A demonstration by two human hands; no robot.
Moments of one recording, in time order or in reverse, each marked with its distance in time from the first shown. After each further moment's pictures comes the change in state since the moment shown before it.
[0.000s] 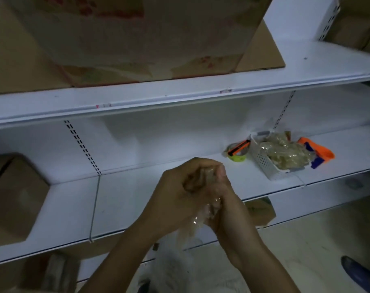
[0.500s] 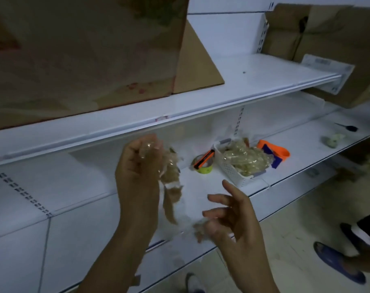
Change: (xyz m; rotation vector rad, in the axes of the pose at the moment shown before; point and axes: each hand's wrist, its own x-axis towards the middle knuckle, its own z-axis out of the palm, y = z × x) left_hand 0.086 0.009 0.047 -0.597 0.448 -0.088; right_hand -0.012 -0.019 -0.078 -0.449 0.402 -0.537
